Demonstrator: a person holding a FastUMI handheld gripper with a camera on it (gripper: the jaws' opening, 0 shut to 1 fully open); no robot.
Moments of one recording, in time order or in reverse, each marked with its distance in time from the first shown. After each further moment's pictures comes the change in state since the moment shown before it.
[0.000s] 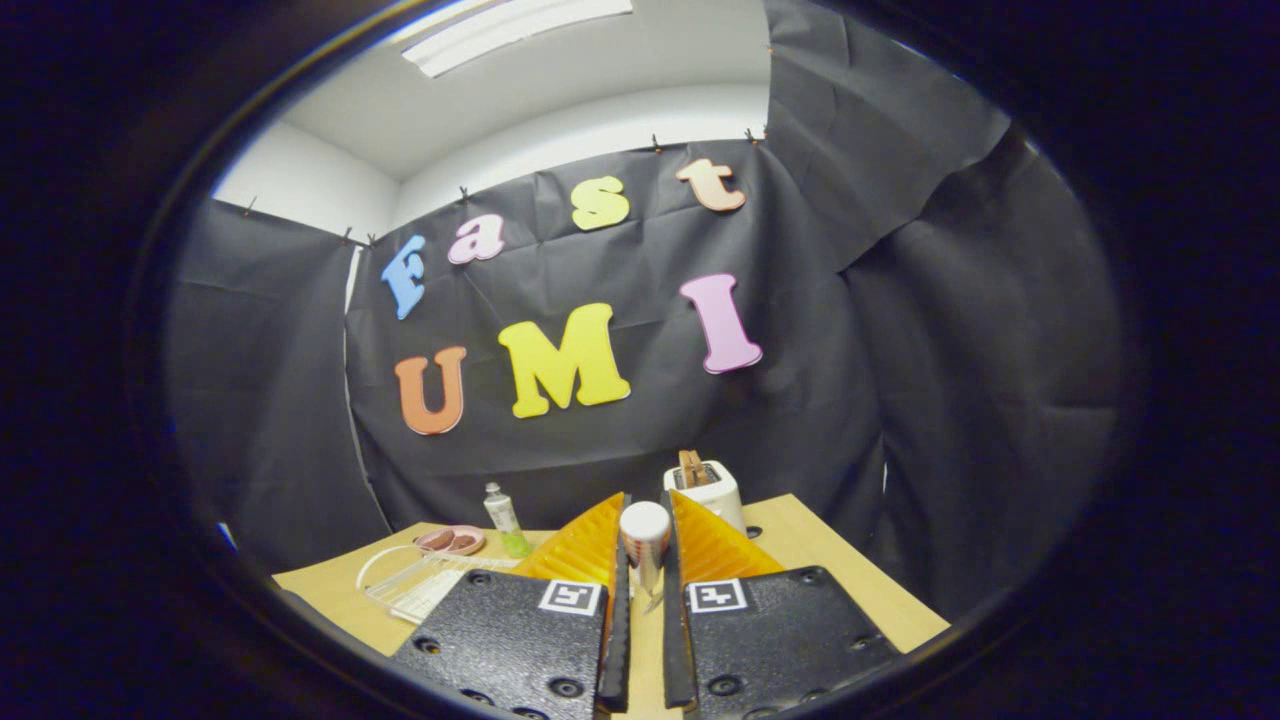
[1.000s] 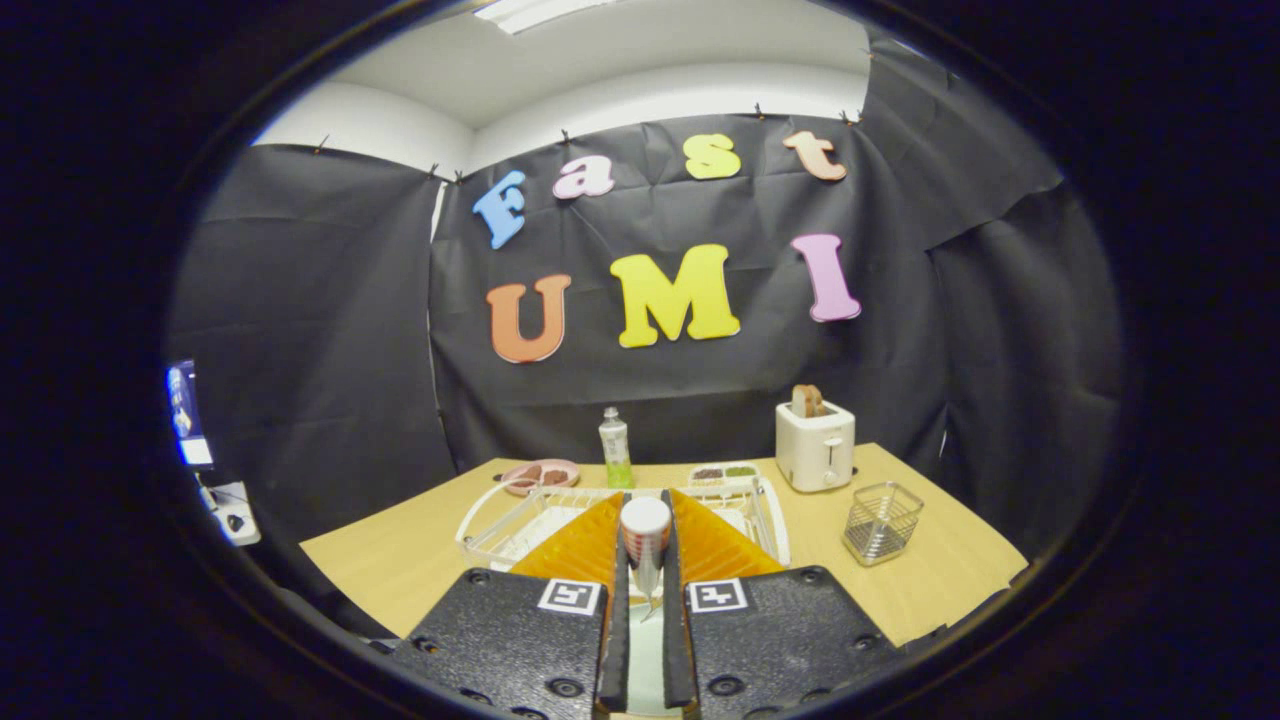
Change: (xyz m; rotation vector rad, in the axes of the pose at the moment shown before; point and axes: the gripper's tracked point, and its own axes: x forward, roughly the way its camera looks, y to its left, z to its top) arm -0.041 0.173 -0.116 -0.114 0.190 0.115
